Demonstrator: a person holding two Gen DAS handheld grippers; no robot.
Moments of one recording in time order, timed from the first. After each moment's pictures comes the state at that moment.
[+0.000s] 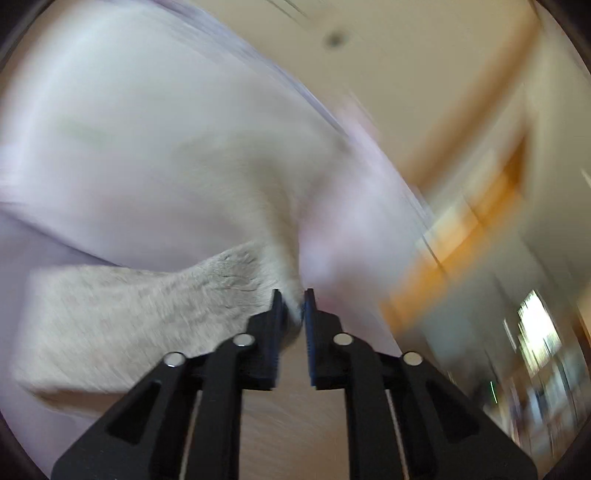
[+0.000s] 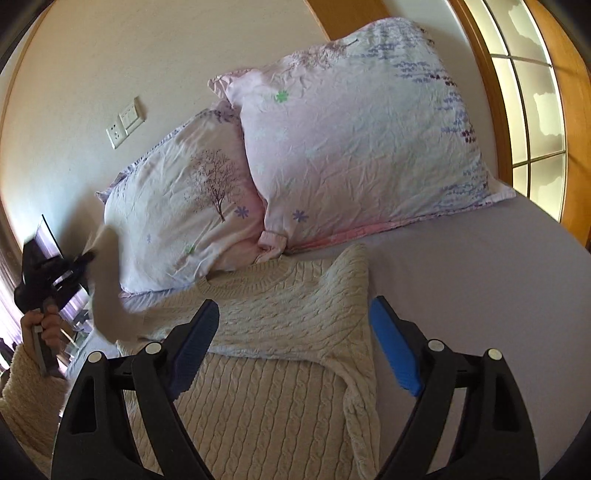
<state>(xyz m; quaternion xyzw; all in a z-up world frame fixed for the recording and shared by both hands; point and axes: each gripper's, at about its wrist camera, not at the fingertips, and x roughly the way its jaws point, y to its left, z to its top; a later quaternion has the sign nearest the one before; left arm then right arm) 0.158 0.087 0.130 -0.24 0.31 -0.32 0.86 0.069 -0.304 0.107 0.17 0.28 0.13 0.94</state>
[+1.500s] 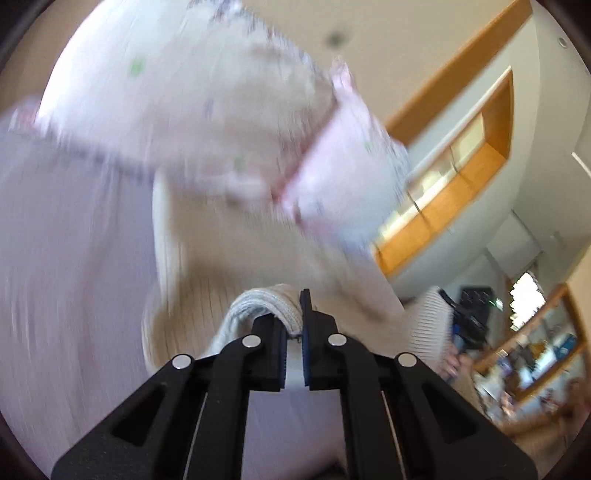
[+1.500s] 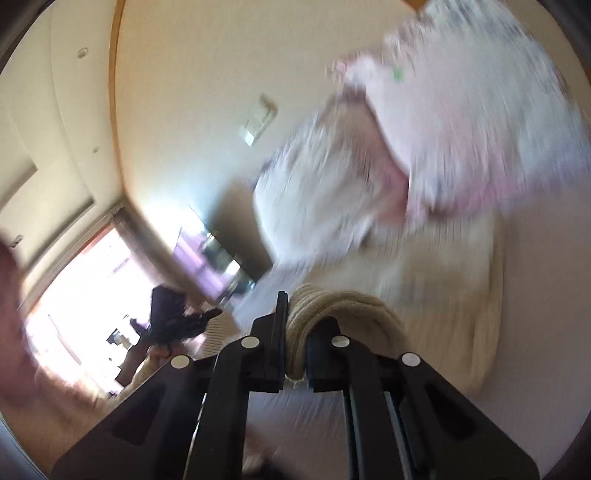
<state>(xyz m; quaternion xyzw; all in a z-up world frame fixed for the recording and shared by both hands) 0.054 0.184 0.100 -0.25 0.31 -0.28 0.87 0.049 -0.319 0.121 0.27 0.24 0.41 0.84</state>
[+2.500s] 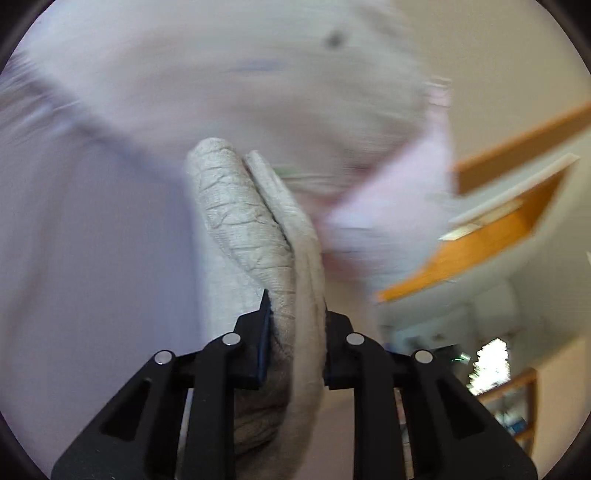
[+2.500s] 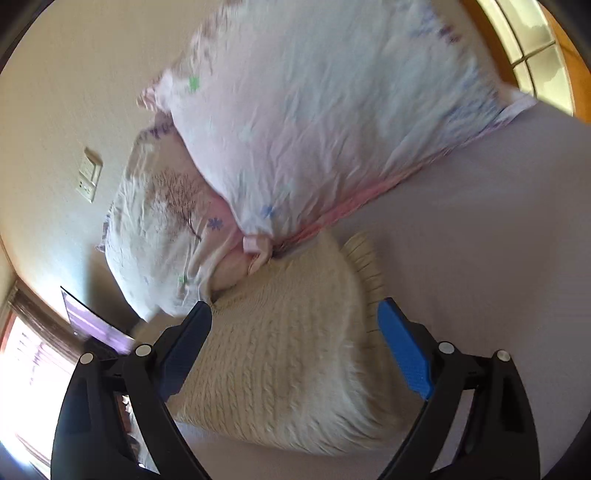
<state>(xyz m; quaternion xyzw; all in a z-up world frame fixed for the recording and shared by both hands) 0.187 0.142 0.064 -0.38 0.38 -0.30 0.79 0.146 -0.356 0.074 0.33 0.33 0.16 0.87</state>
